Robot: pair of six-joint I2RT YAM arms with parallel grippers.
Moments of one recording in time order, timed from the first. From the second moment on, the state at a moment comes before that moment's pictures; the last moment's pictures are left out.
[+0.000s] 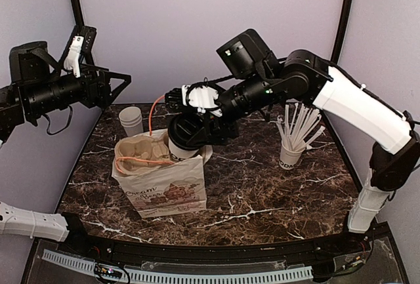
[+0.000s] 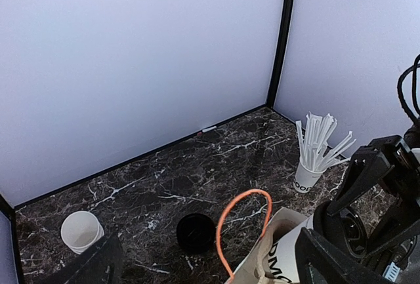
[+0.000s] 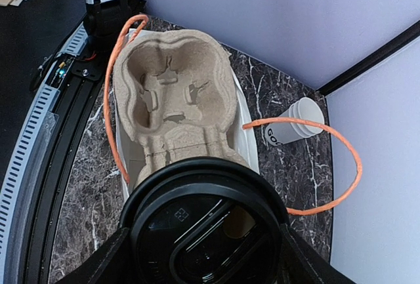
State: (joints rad) left arm -0.77 0.97 1.46 -0.71 -0.15 -0.09; right arm 1.14 1.75 2.06 -0.96 -0.20 -0.72
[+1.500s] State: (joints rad) left arm -0.76 0.81 1.26 -1.05 0.32 -0.01; right arm 1.14 1.76 1.99 -1.00 -0.14 -0.62
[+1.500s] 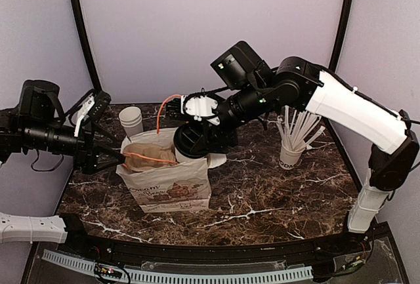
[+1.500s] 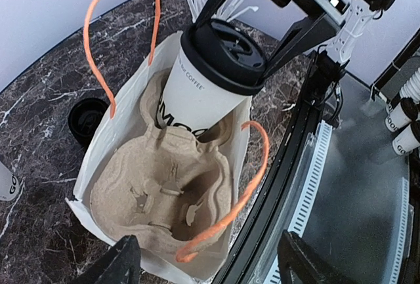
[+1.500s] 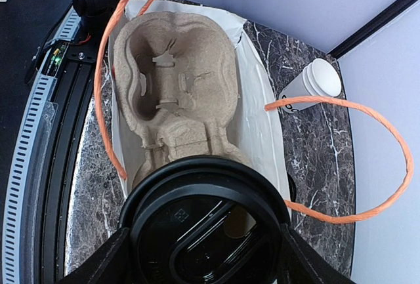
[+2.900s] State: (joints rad) left arm -0.86 1.12 1.42 -1.01 0.56 0.01; right arm 1.13 1.75 1.94 -0.96 -0.07 -0.62
